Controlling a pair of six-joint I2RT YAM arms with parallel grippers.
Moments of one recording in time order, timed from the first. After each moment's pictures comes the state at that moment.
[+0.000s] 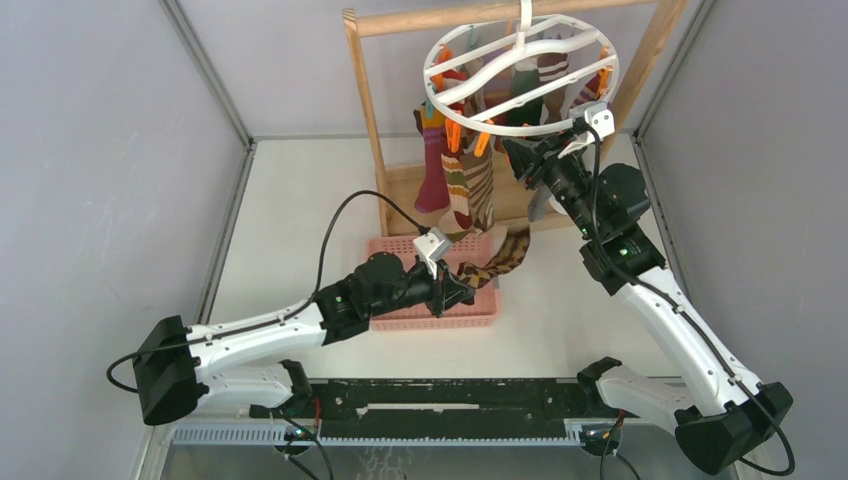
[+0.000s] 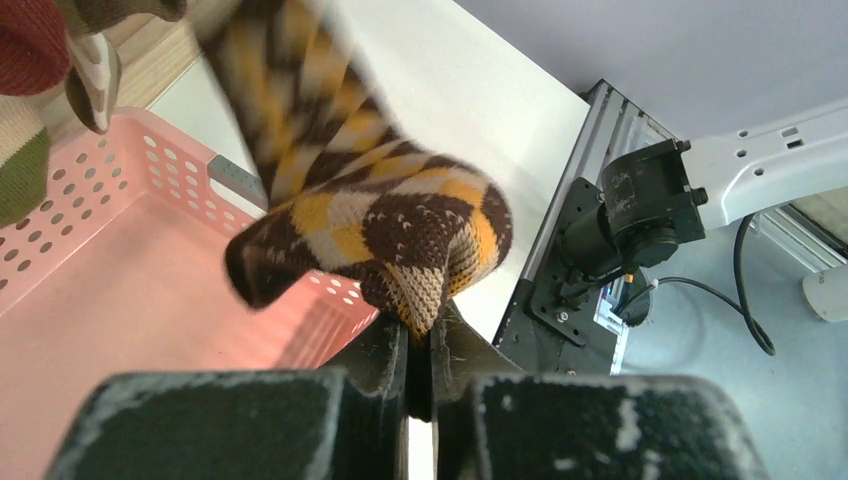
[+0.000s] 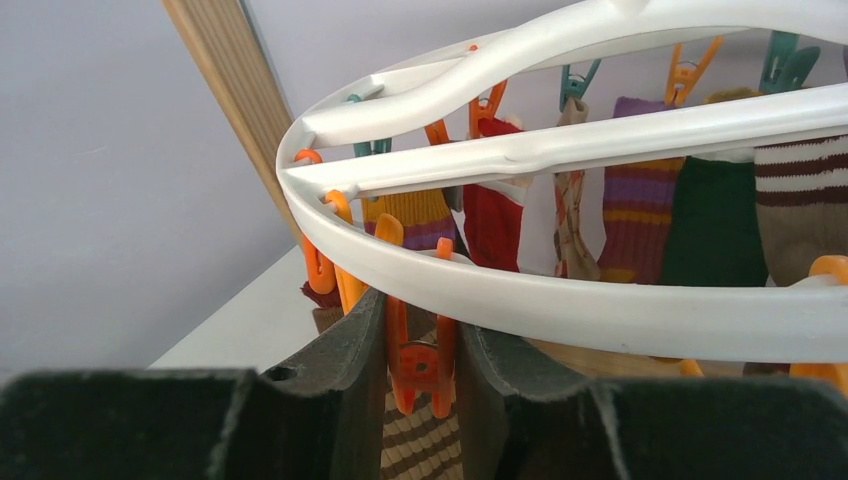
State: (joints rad) left arm -1.07 1.15 0.72 0.22 0.12 -0.38; right arm 0.45 1.03 1.11 0.12 -0.08 0.20
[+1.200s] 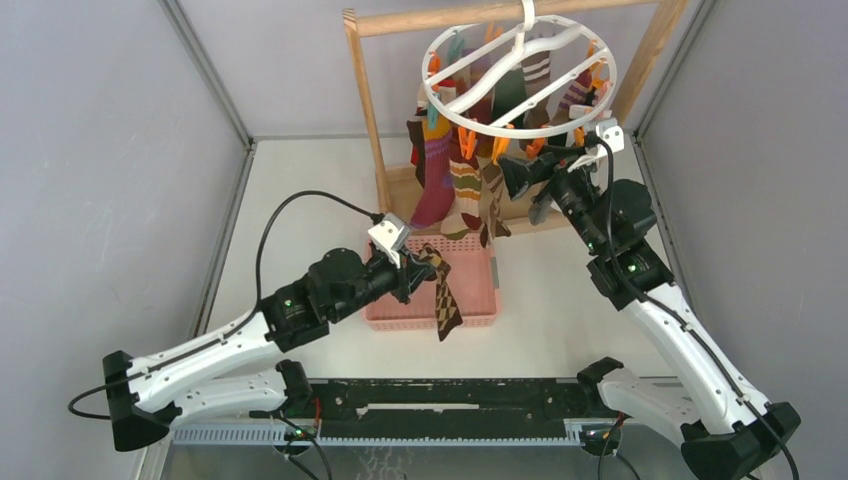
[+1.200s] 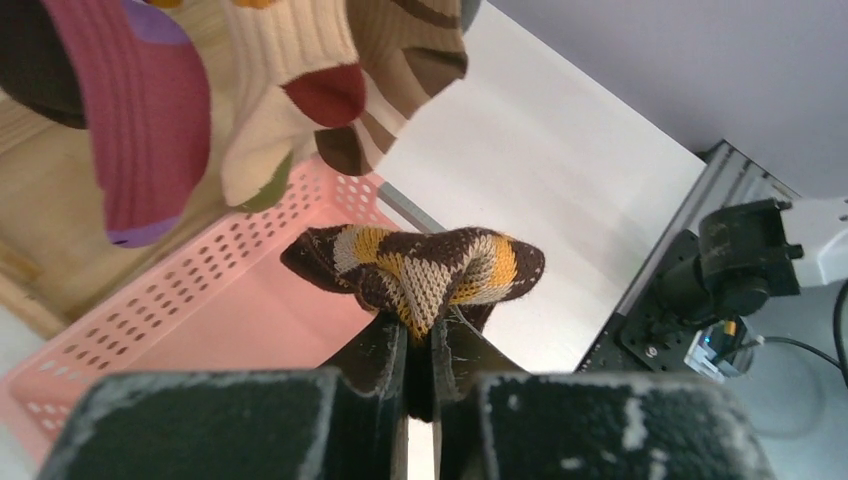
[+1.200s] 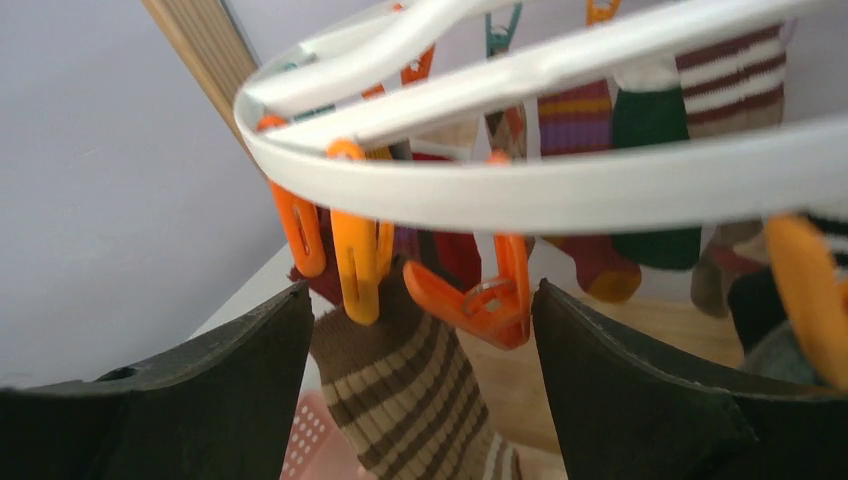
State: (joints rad) left arm -1.06 0.90 0.82 -0.10 -0.15 -0.26; right arm 0.45 0.95 1.05 0.07 -0.04 0.26
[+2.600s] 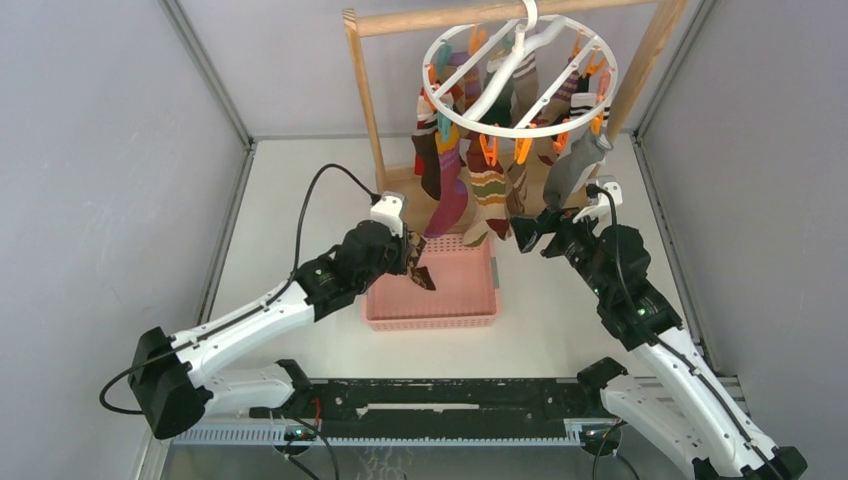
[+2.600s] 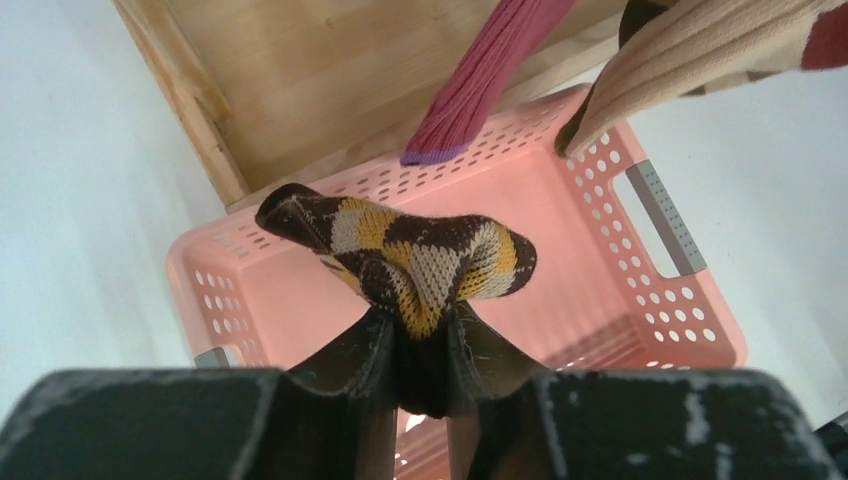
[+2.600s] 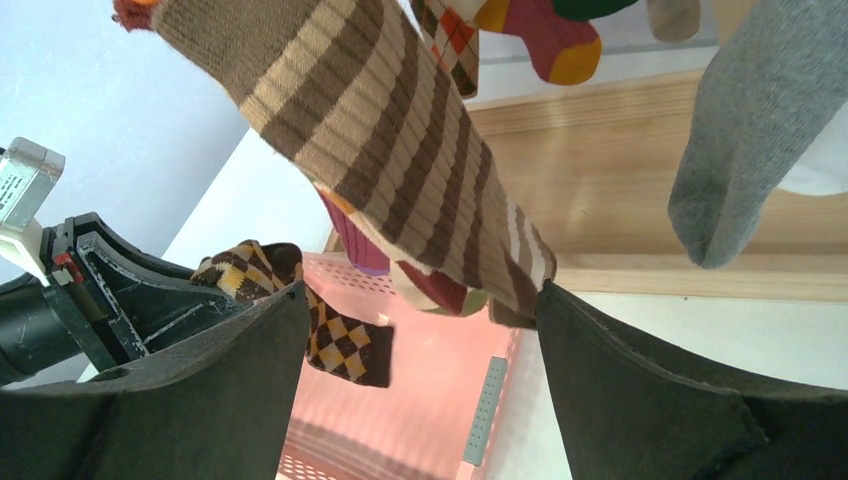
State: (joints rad) left arm -0.85 1.13 0.86 -0.23 -0.33 -0.34; right arm 0.45 0.69 0.77 -0.19 0.03 0.40
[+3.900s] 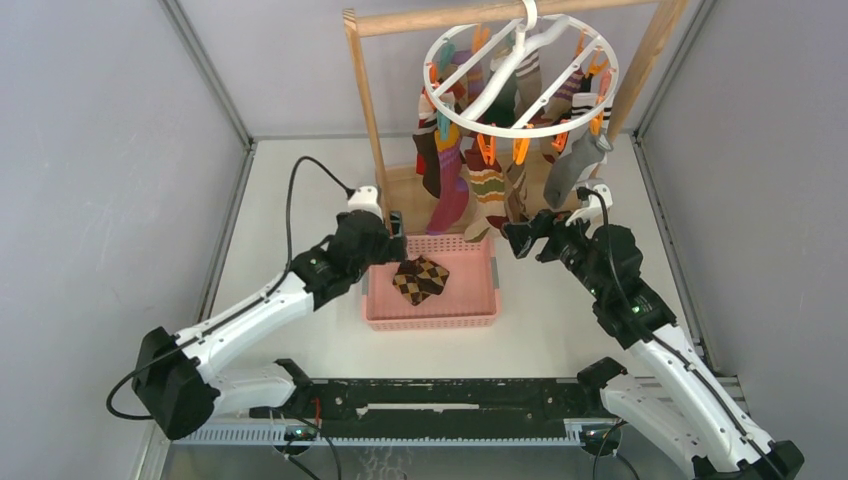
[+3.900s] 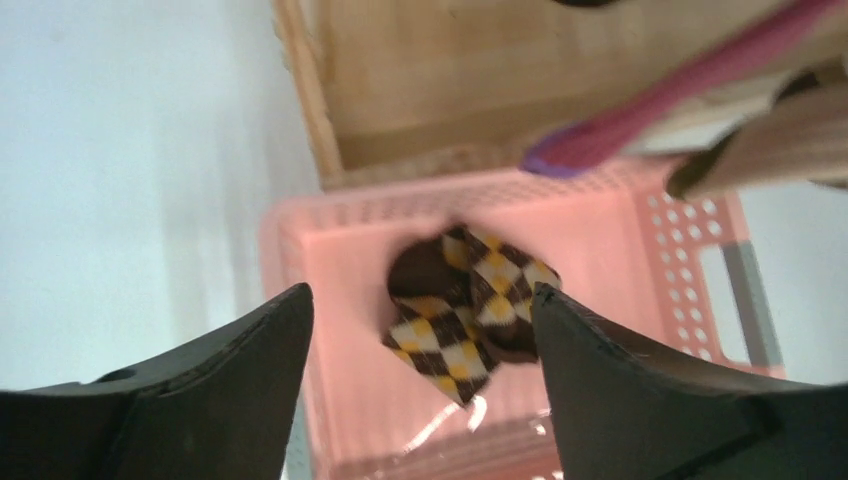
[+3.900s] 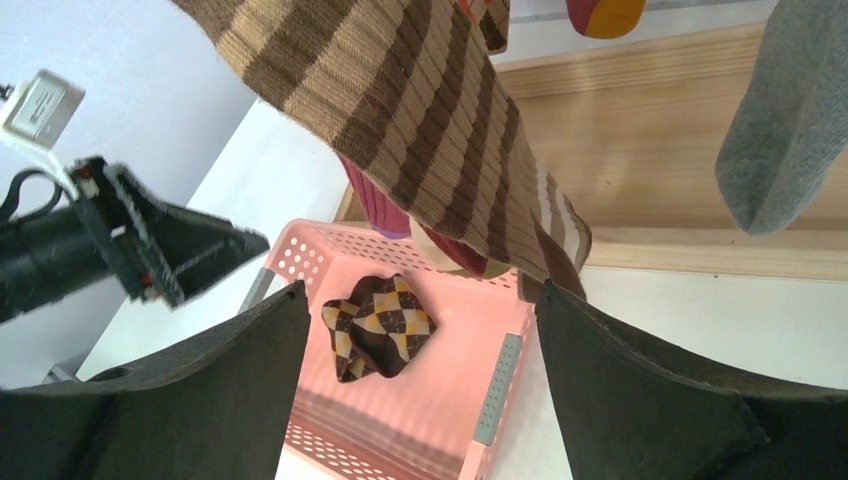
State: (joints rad) left arm -0.76 1.15 0.86 -0.31 -0.41 -0.50; right arm 0.45 0.71 0.74 -0.20 -0.03 0.42
